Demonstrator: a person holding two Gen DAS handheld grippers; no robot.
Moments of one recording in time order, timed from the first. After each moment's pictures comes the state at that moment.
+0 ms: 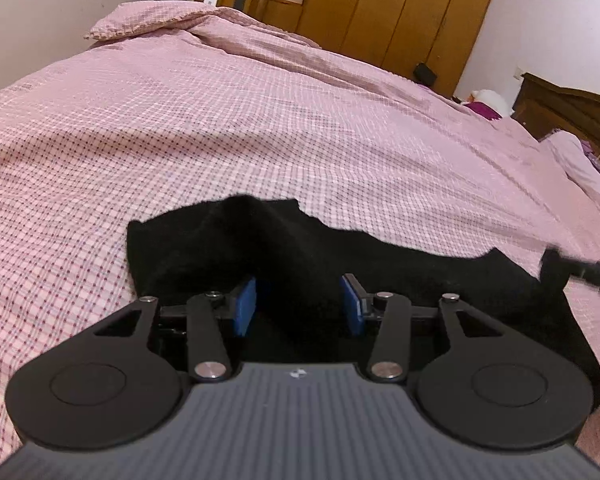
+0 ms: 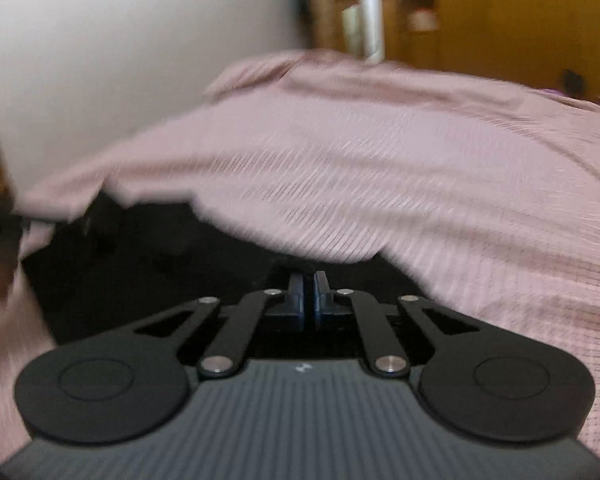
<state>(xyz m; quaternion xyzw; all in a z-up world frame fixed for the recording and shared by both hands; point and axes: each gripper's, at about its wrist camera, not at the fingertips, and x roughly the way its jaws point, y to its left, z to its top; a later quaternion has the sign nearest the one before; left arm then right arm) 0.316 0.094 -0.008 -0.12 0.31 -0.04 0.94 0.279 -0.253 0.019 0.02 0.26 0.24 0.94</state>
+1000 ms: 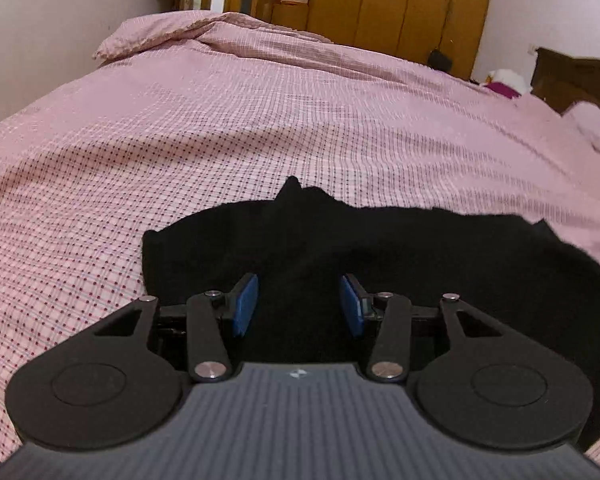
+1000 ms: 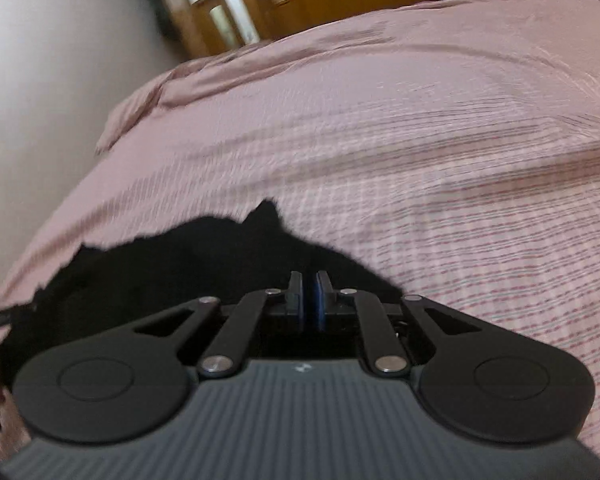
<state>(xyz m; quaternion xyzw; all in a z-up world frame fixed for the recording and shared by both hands) 0.327 0.085 -0.025 -0.06 0.31 -0.01 0.95 0.283 -0.296 -0.022 0.13 0.33 0.14 0.92</state>
